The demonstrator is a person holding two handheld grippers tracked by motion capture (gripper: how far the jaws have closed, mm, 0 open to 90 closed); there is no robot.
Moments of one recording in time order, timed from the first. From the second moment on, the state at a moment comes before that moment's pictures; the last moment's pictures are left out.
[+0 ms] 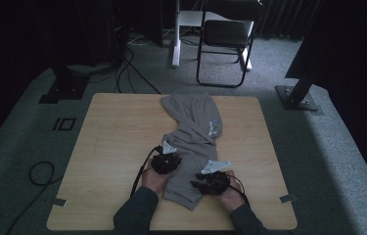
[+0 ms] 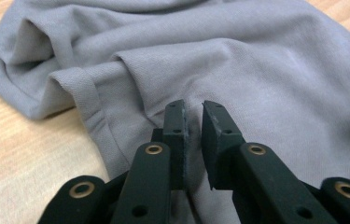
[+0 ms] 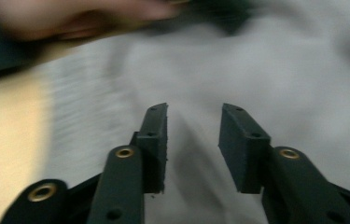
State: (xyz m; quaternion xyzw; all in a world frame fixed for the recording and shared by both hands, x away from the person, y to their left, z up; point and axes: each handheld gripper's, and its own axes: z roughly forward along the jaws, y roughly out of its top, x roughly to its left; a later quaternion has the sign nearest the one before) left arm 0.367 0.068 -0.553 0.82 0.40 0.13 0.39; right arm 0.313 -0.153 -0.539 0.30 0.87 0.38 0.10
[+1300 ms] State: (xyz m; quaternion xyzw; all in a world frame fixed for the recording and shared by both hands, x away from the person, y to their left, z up) left arm 0.348 0.081 -0.550 0.83 0.41 0.13 0.37; right arm 0.372 -0.170 -0.551 0.40 0.83 0.37 0.14
